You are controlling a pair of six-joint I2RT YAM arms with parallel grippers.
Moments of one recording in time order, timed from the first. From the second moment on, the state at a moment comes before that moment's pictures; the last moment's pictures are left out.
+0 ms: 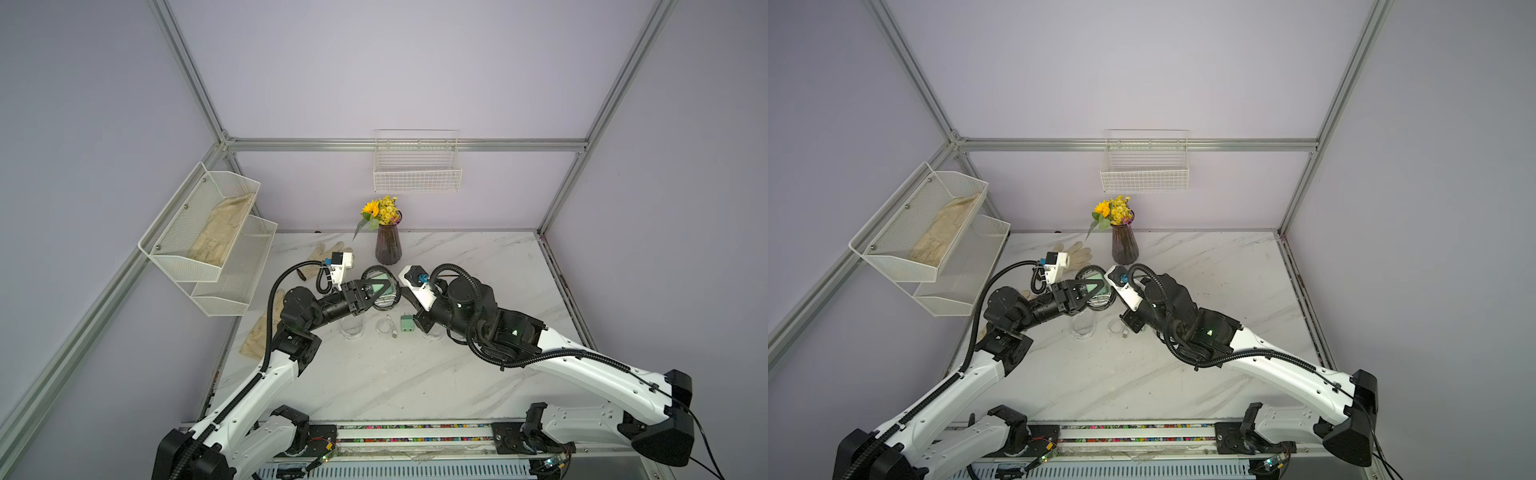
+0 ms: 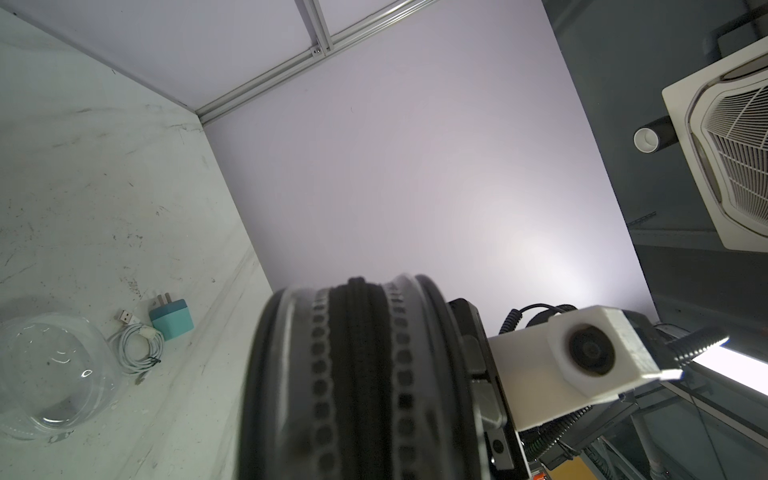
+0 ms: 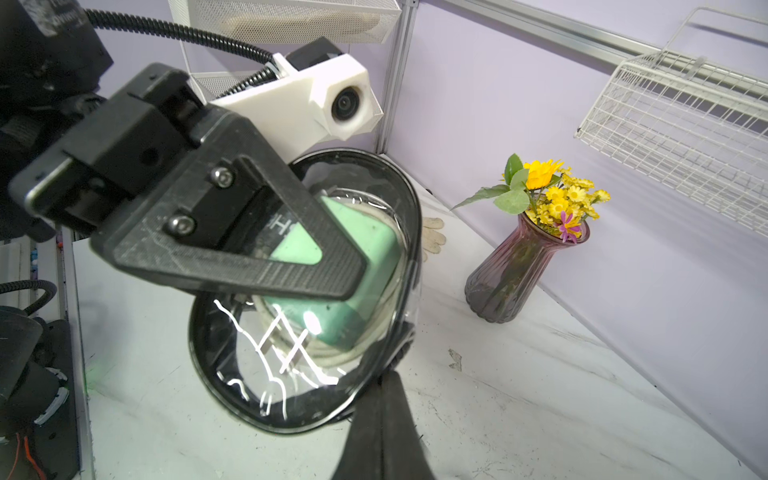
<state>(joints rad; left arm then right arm) -0.38 0.99 0.65 0.53 0.81 -1.27 0.99 1.22 1.19 -0.26 0.19 -0.15</state>
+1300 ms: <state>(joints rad) -1.07 1.28 0.50 0.00 -0.46 -1.47 0.87 1.26 1.19 -0.34 0.25 0.00</state>
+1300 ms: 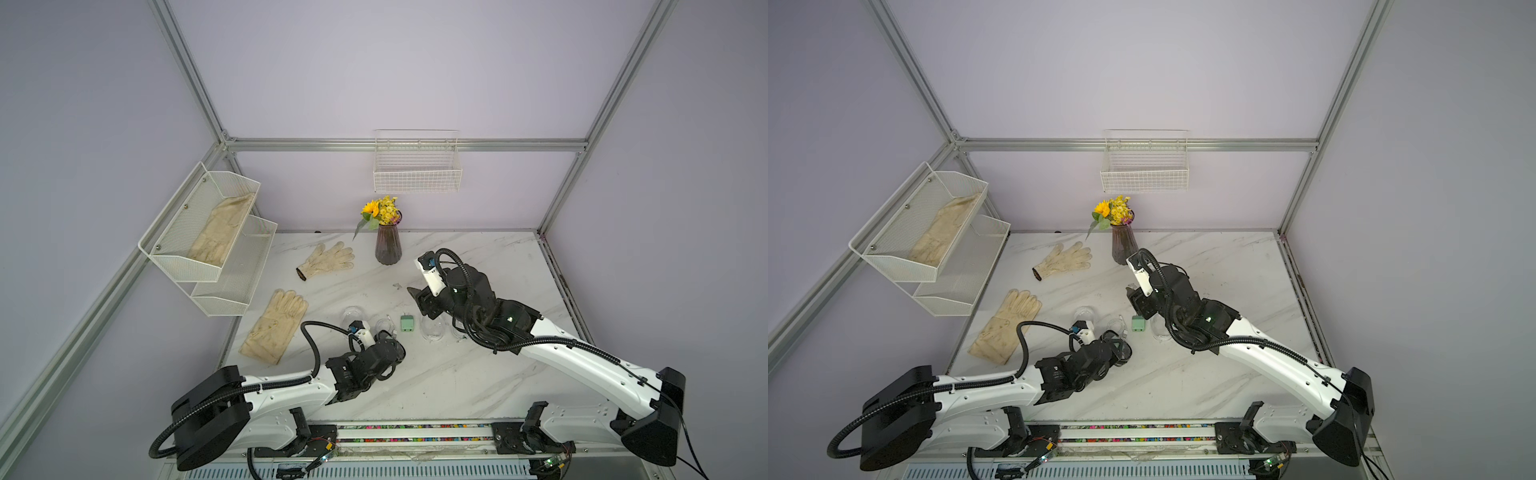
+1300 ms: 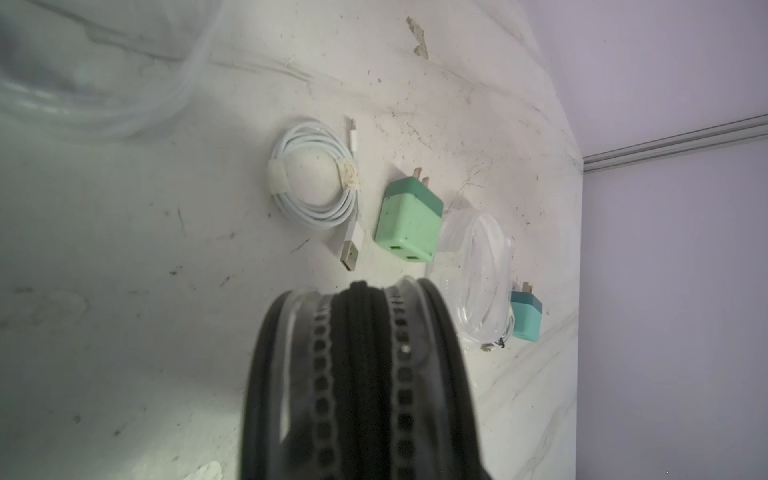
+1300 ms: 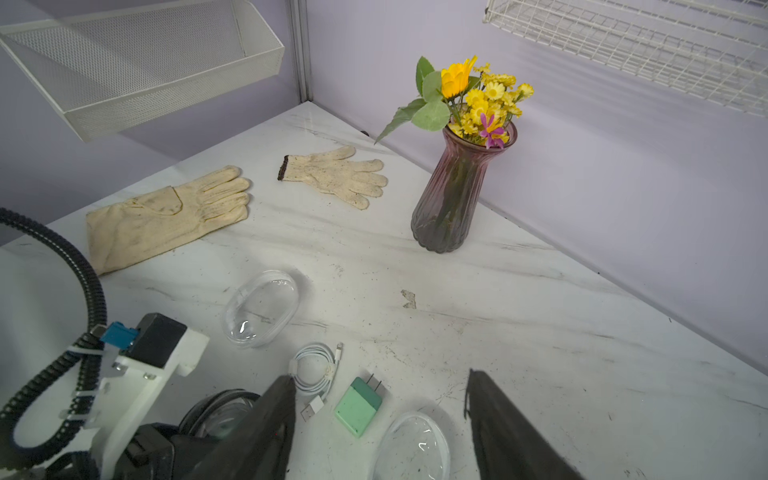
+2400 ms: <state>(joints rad) -1.13 1.39 1.15 -1.04 -0.32 -1.24 0.52 1.25 1.15 -0.33 0.10 0.18</state>
